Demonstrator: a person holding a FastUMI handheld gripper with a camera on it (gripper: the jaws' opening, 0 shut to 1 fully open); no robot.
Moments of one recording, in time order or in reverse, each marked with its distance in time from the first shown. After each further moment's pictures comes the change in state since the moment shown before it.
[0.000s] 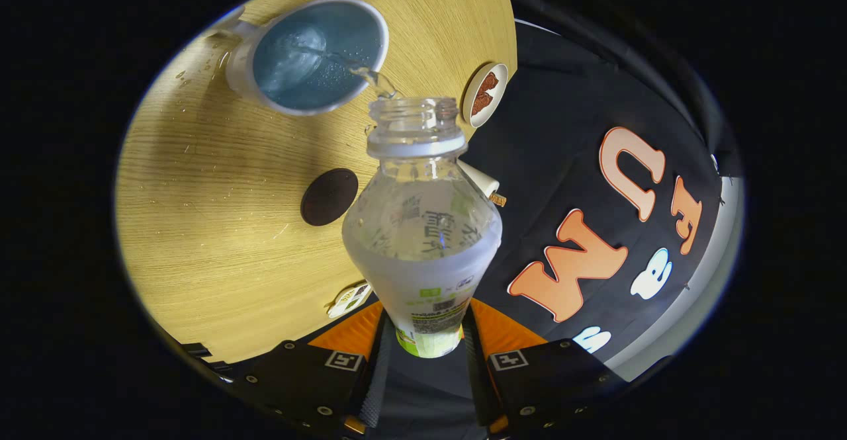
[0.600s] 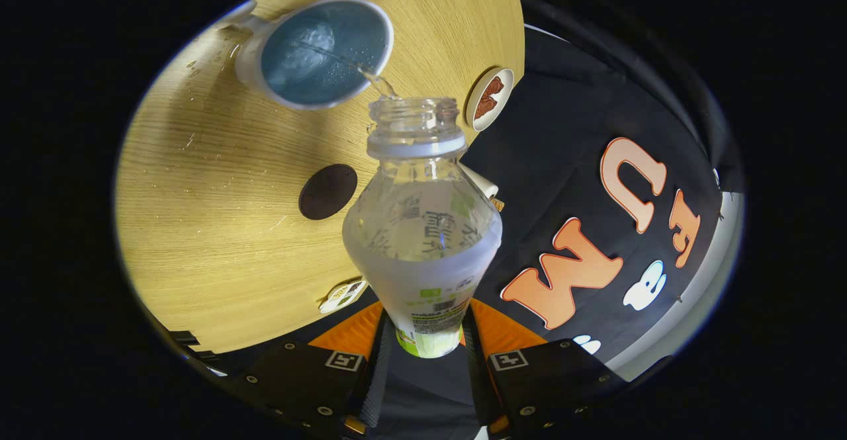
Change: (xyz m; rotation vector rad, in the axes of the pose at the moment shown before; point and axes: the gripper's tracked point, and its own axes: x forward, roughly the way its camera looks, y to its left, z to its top) arm -0.001 -0.006 0.000 -0.061 -0.011 0.000
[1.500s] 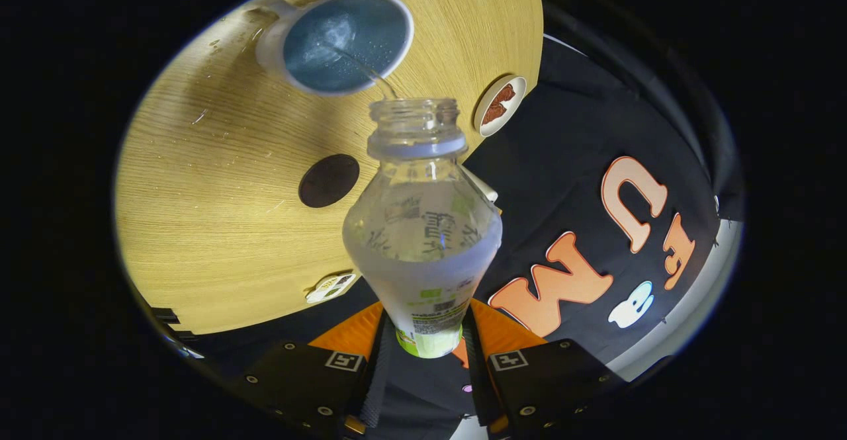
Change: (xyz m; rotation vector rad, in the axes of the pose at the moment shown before) arm 0.001 -0.008 -0.001 -0.094 -0.009 -0.006
